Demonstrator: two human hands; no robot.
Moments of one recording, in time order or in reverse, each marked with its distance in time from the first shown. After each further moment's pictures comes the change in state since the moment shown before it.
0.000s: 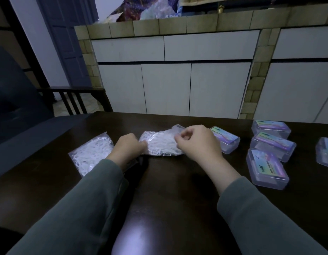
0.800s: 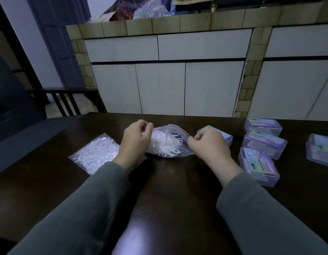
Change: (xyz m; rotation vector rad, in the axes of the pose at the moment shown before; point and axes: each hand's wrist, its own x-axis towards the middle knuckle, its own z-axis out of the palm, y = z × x) left_hand -0.017 0.035 0.018 -0.413 0.375 0.376; right_hand 0.013 0.041 -0.008 -0.063 0.032 0.174
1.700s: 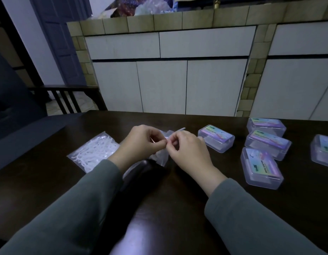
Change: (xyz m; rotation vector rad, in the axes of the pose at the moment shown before) left_hand -0.010 0.024 -0.018 0.078 -0.406 0.104; right_hand -0.019 -0.016 0.028 0.007 0.047 -0.511
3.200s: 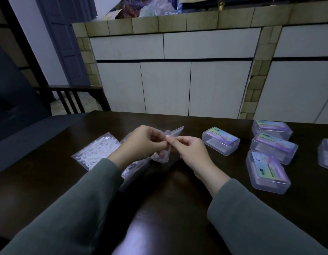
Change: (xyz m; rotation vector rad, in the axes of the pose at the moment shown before) left_hand -0.001 0.002 -0.012 -0.134 -0.124 -0.141; right_hand 0.003 -0.004 0.001 0.870 -0.148 0.347
